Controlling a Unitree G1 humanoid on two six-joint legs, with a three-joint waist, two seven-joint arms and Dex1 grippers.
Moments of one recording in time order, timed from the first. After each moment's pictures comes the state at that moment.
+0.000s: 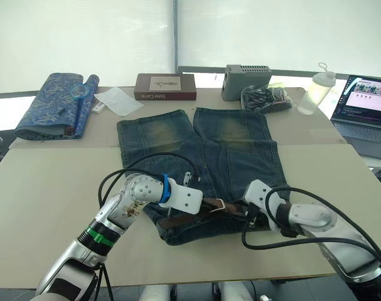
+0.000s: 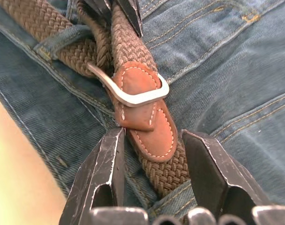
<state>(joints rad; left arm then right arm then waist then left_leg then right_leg) -0.55 0.49 -0.43 -0.02 0.31 -0.08 -1.06 -0.14 -0.79 0.19 -0.58 0.21 0.71 0.71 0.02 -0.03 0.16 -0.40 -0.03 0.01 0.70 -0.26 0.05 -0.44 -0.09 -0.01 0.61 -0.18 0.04</state>
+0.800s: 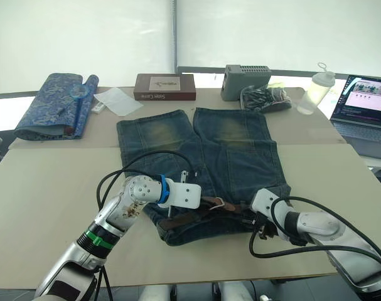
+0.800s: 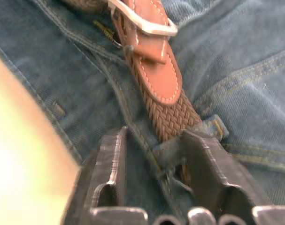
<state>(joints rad) -0.53 0.50 -0.43 -0.06 0.26 0.08 -1.04 -0.07 -0.85 0.16 -0.58 0.19 0.72 0.75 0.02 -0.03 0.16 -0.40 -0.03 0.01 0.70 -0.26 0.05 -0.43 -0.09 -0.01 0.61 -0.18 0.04</state>
